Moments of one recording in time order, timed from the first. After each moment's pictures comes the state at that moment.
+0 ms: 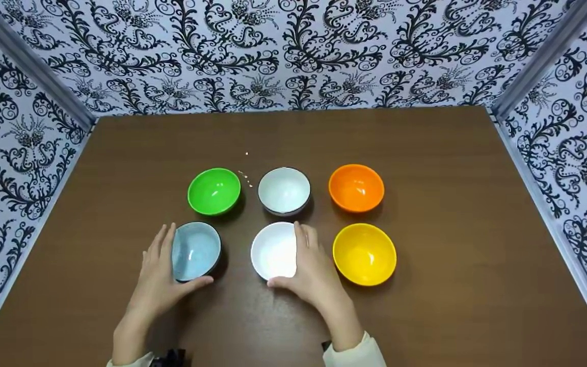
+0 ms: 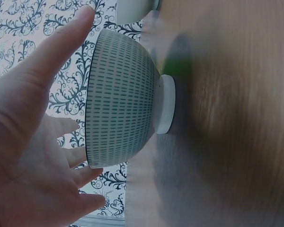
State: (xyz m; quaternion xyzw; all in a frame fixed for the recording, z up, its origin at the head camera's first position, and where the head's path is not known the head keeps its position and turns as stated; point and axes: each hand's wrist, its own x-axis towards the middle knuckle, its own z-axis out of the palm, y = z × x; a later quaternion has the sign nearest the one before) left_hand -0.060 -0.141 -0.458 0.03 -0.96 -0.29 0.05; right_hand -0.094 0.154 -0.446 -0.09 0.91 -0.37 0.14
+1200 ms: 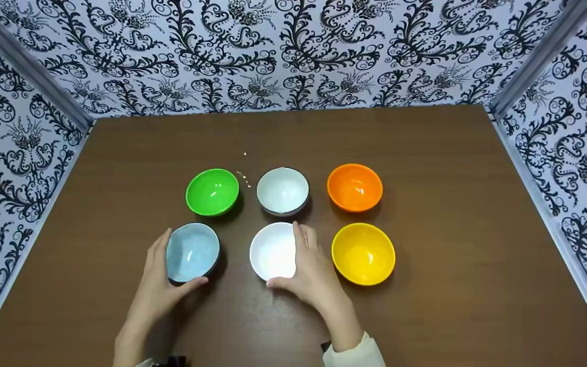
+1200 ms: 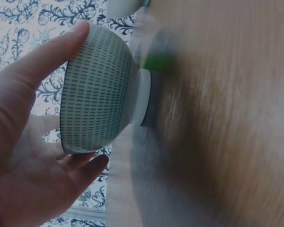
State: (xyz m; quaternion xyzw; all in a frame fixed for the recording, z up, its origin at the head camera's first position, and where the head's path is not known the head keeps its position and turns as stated) left_hand -0.055 -0.144 -0.472 0.07 -0.91 -0.40 0.03; right_hand -0.094 0.154 -0.449 -0.09 0.91 -0.37 0.14
